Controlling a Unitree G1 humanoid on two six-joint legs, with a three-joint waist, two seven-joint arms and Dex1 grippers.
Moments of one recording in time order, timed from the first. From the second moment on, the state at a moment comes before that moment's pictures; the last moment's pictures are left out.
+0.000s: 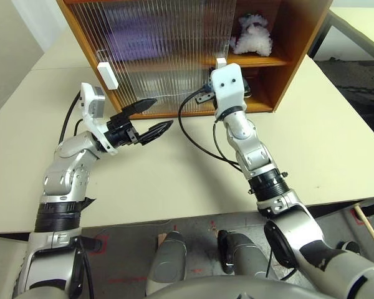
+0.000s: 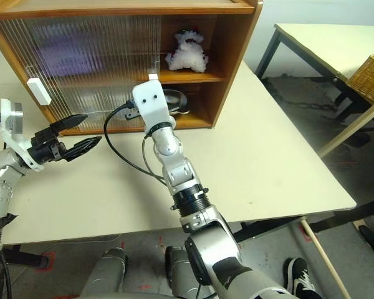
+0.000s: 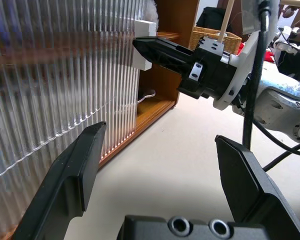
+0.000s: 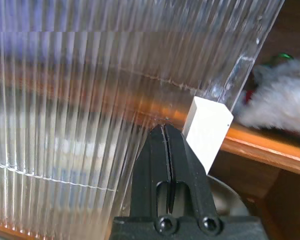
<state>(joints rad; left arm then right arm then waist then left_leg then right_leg) -0.34 0.57 0.18 0.02 -0.55 0.22 -1.02 -0.69 0.06 0.18 0.29 -0.17 0.01 -0.09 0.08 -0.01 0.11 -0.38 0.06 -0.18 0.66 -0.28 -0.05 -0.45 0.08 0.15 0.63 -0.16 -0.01</state>
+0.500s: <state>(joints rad) -0.35 0.57 0.17 0.02 -0.55 0.23 -1.01 -0.67 0.01 0.12 0.28 -0.20 0.05 -0.18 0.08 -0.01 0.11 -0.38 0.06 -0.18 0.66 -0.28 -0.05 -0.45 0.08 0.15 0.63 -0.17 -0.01</state>
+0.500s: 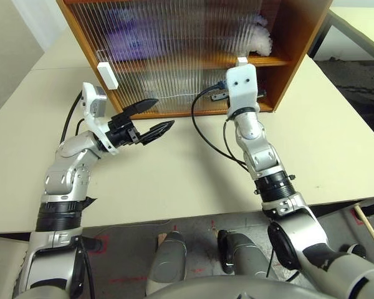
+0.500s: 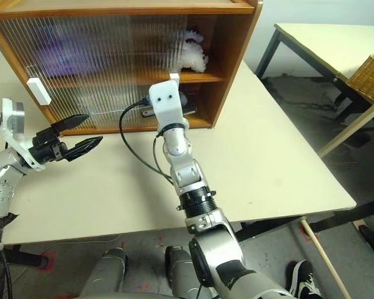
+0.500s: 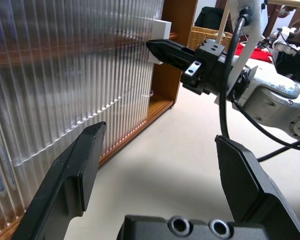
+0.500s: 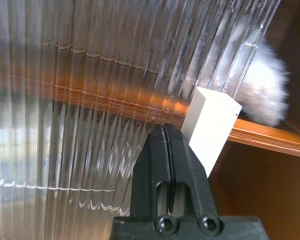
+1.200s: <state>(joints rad) -0.36 0.56 0.17 0.02 -0.55 0.23 -1.02 -0.67 -0.07 0.01 0.28 -0.19 0.06 -0.20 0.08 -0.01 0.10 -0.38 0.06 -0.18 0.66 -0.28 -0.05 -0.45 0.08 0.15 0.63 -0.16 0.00</state>
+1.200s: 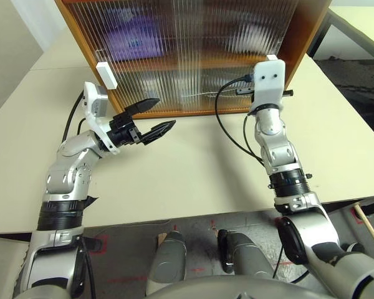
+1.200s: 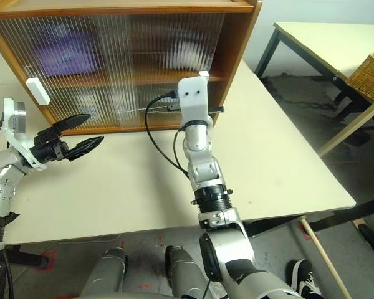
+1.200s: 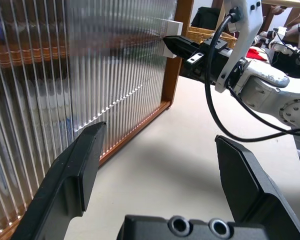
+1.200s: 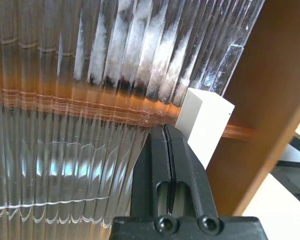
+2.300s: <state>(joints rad) -0.37 0.56 0.16 0.05 -0.55 0.22 -1.04 -0.63 -0.17 -0.07 0.27 -0.08 0.00 -0.07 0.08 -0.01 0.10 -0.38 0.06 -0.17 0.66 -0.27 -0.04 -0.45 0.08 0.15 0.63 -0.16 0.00</state>
